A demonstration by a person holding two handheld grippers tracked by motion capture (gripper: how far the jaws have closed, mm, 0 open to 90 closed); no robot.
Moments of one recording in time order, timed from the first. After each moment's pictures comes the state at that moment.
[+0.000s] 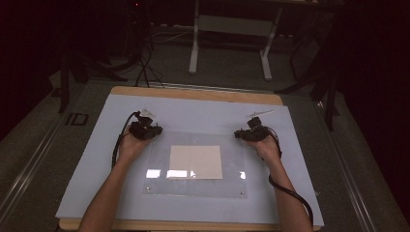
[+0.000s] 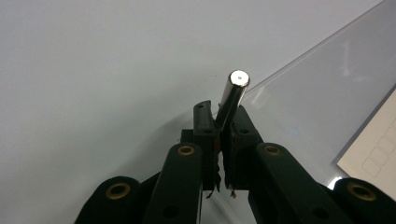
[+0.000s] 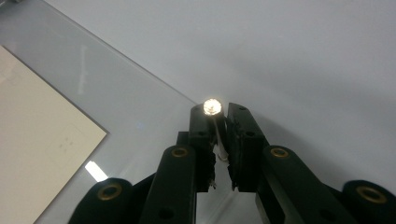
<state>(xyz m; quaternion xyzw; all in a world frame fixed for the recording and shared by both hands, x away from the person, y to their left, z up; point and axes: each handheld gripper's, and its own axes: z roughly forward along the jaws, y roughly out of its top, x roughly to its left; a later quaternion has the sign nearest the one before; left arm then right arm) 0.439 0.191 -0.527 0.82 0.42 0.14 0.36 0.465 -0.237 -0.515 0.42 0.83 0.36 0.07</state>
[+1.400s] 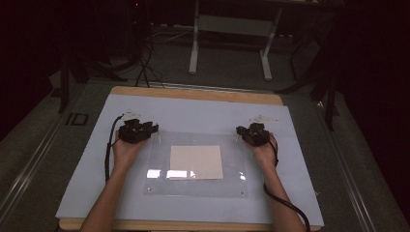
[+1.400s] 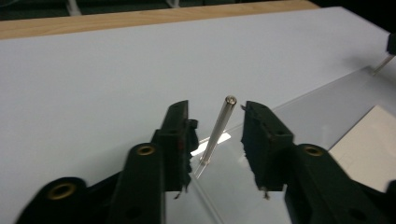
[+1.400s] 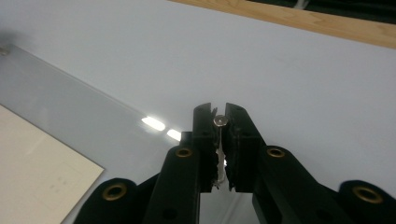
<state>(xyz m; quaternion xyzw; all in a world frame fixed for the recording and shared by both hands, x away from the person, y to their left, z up) 0.406 0.214 -0.516 0.73 0.46 0.17 0.47 0.436 -0.233 -0.513 0.43 0.77 0.43 0.19</state>
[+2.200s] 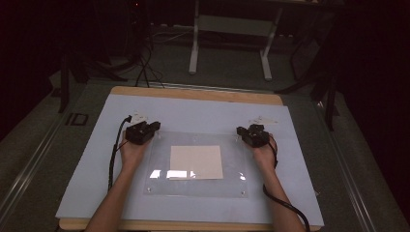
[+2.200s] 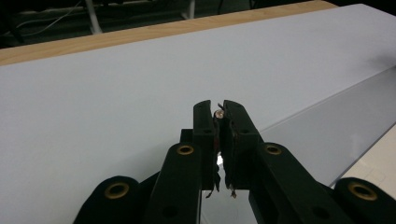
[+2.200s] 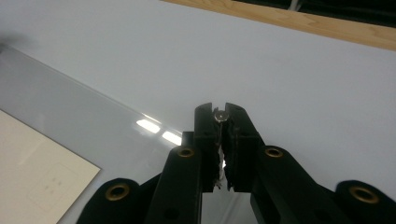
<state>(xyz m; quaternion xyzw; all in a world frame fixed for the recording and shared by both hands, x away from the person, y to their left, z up) 0.406 0.193 -0.523 0.73 0.45 0.23 0.46 0.433 -0.232 -0.515 0.44 0.77 0.43 0.20</state>
